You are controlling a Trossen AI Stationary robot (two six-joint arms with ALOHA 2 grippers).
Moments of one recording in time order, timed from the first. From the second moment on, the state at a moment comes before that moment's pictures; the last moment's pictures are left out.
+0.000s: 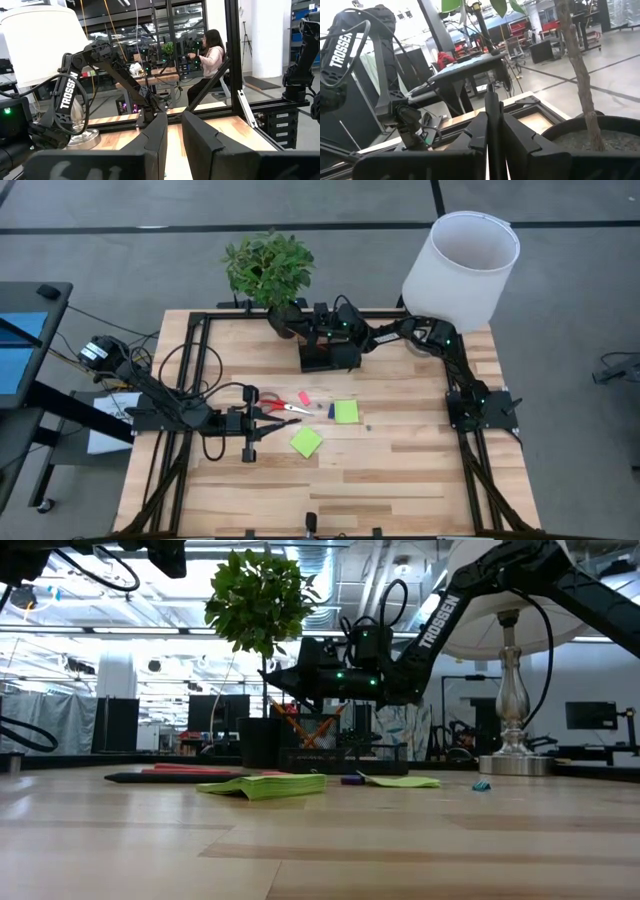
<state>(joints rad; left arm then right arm) -0.51 1.22 0.36 1.05 -0.50 0.22 -0.48 2.28 1.31 1.08 -0.42 0.33</state>
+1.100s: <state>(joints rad) -0.51 1.22 0.36 1.04 -0.50 0.22 -0.48 2.28 1.31 1.09 -0.45 0.31</state>
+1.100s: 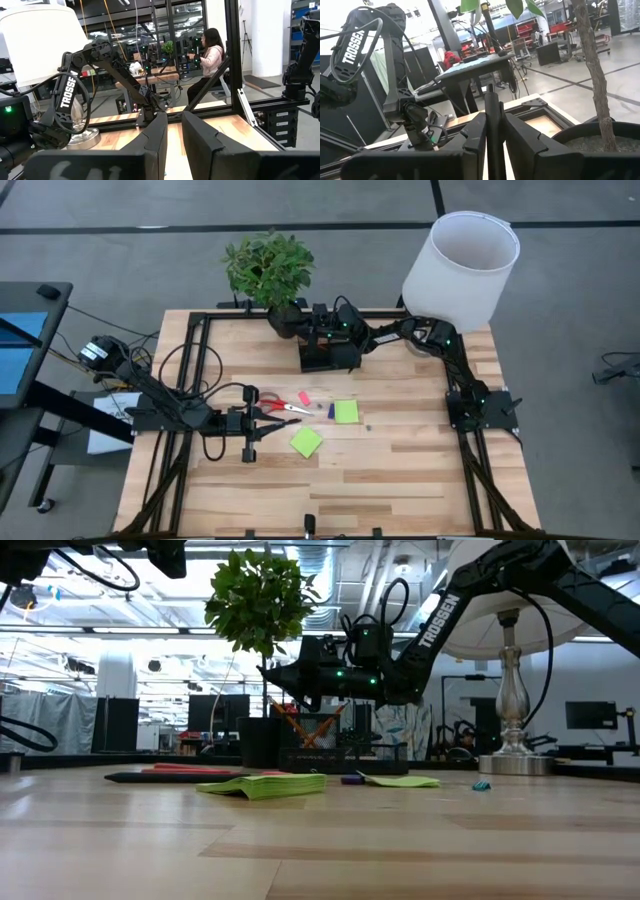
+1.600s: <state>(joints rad) -0.51 1.22 0.36 1.04 -0.50 0.22 -0.47 2.28 1.31 1.09 -0.45 0.31</state>
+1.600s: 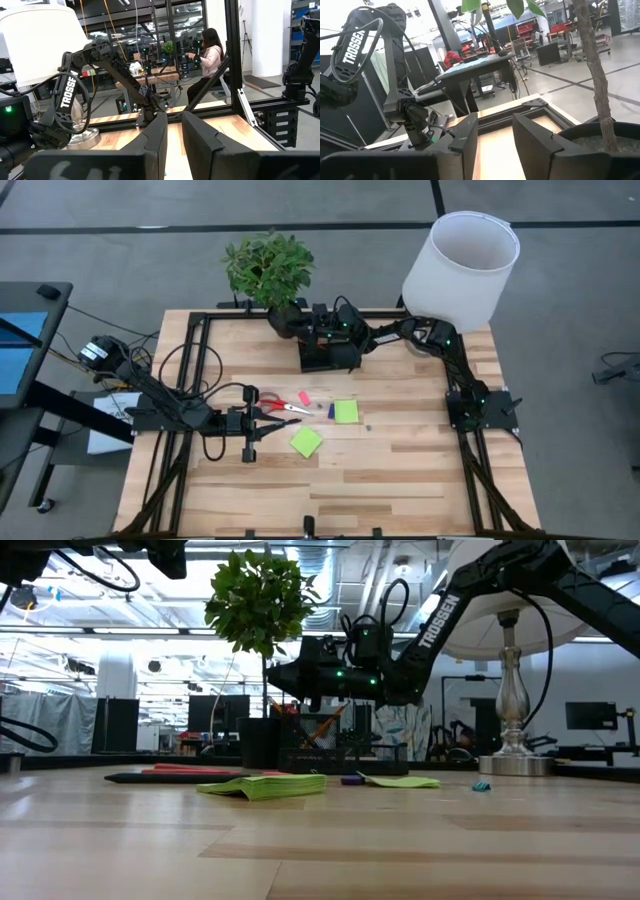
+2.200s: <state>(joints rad) -0.52 1.22 0.36 1.03 -0.50 0.21 -0.32 2.00 1.31 0.47 -0.56 0.01</state>
